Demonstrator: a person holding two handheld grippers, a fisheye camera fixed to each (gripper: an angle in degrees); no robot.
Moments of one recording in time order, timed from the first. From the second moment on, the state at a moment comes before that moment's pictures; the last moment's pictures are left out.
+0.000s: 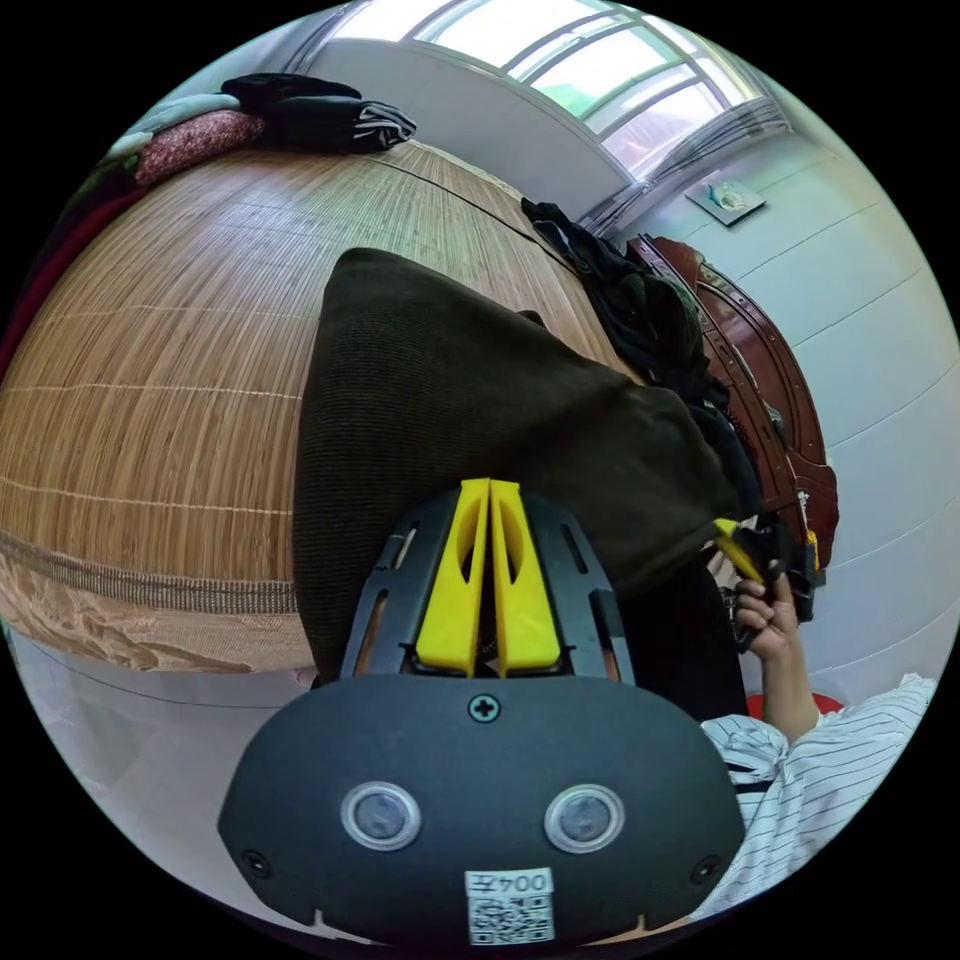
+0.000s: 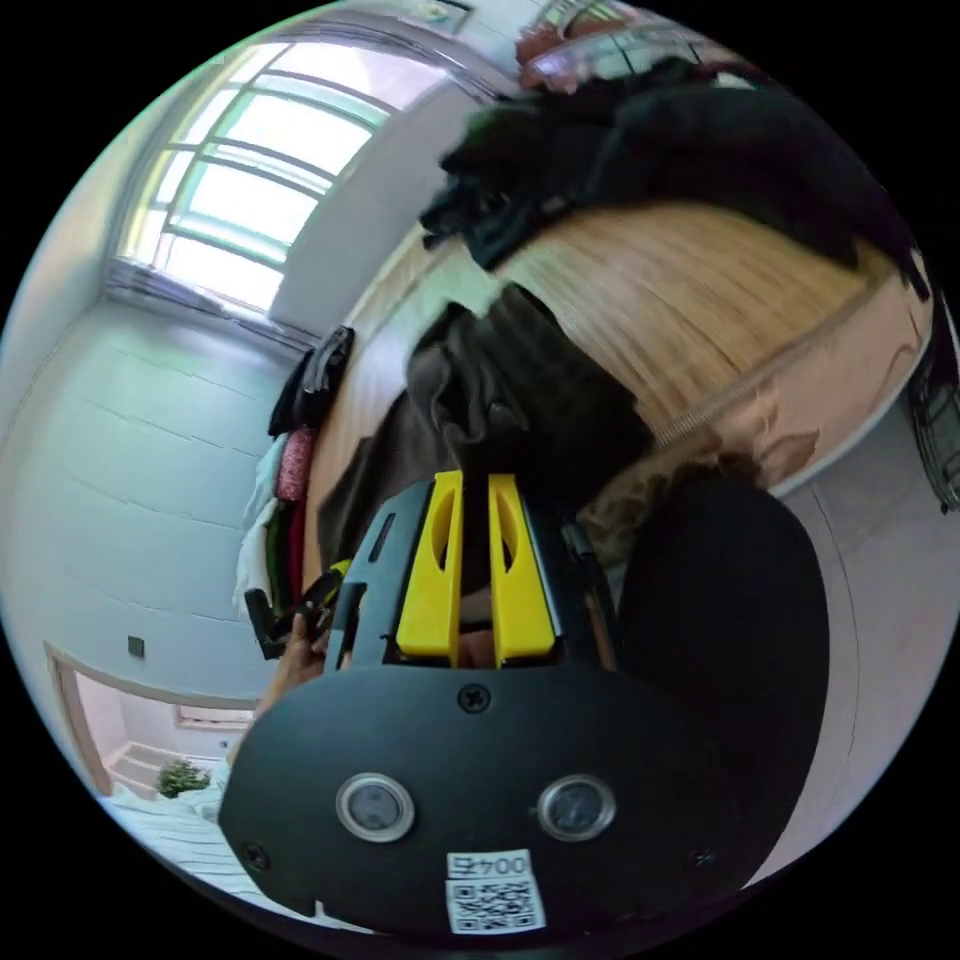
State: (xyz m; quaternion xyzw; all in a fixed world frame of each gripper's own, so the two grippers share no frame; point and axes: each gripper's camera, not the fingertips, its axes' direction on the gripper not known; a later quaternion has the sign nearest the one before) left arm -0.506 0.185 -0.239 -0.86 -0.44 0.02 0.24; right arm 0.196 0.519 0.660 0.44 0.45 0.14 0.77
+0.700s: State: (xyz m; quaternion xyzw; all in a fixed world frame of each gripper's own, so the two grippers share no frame) left arm -0.400 0.292 -0.339 -0.93 -0.26 0.17 0.20; right arm 0.157 0.308 0.603 0.22 0.56 0.02 0.80
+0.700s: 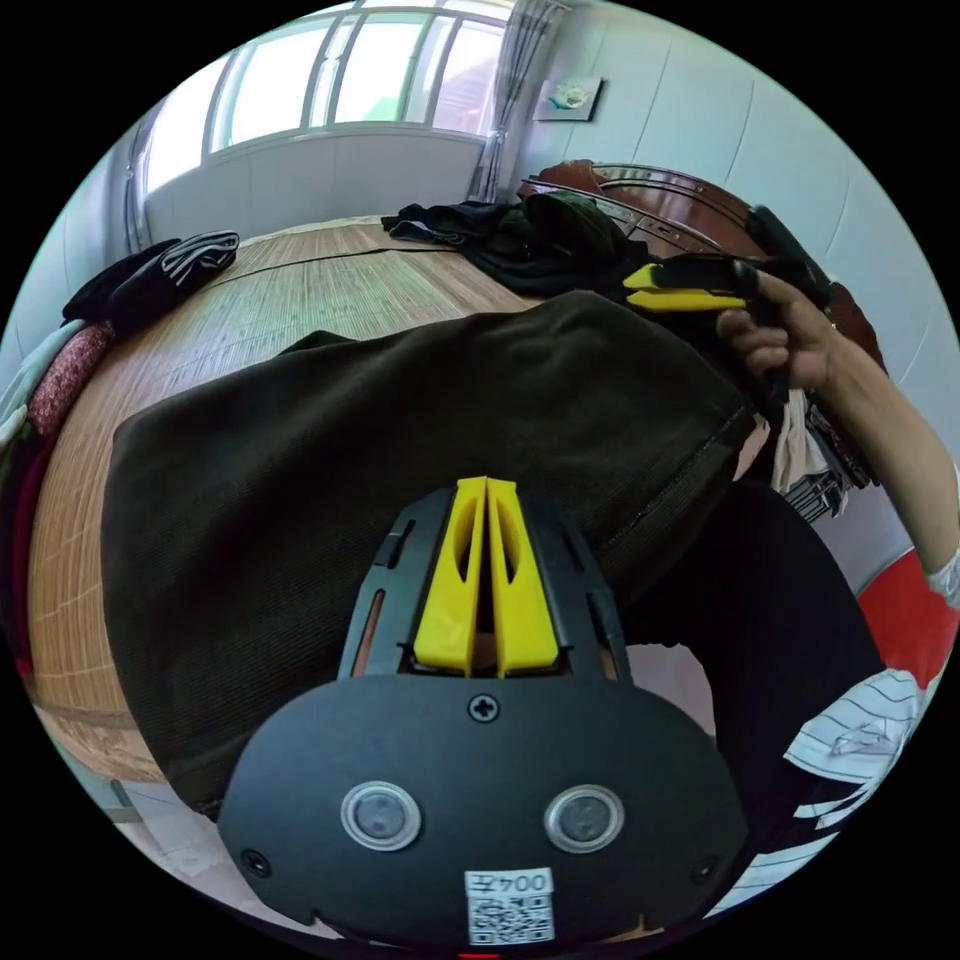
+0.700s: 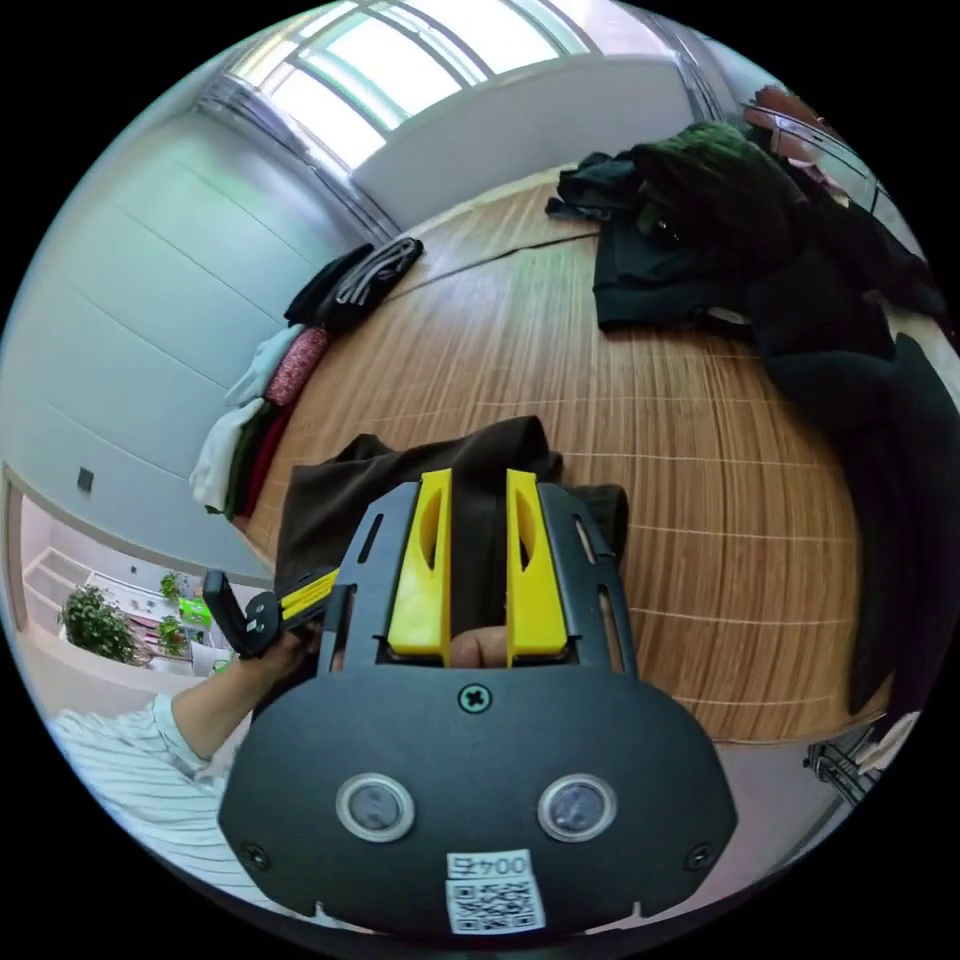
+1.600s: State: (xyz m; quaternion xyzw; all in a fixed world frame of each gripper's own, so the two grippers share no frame) left arm -0.382 0.281 -0.381 -0.92 -0.27 0.16 0.22; right arm 0.093 0.397 0.762 0.28 0.74 -0.10 0.61
